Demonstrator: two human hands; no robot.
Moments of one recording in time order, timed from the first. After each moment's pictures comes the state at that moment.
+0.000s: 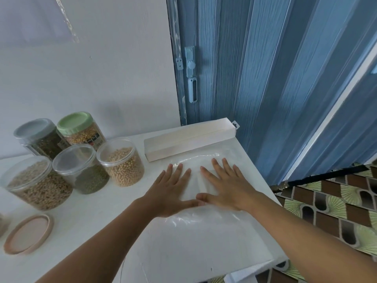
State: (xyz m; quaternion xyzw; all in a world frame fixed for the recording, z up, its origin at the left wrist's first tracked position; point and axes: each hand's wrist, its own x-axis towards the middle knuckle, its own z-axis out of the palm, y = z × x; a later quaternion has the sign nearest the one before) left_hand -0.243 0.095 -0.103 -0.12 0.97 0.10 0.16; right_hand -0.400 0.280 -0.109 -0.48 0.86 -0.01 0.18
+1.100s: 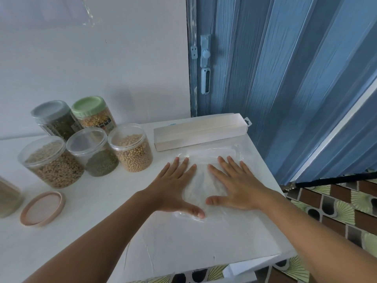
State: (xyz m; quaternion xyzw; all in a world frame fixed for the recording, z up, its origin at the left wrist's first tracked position) left_hand -0.225 0.099 -0.104 -0.11 0.98 0.11 0.15; right_hand -0.399 0.294 -0.110 -0.53 0.83 0.00 0.19
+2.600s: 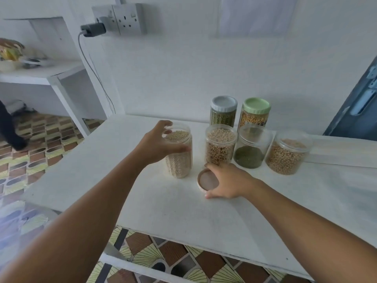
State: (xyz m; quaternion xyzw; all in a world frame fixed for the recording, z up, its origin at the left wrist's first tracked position) left_hand 0.148 -0.167 0.006 -0.43 0.79 0.38 -0.23; right_hand -0.063 -0.016 -0.054 -0.63 0.75 0.00 0.21
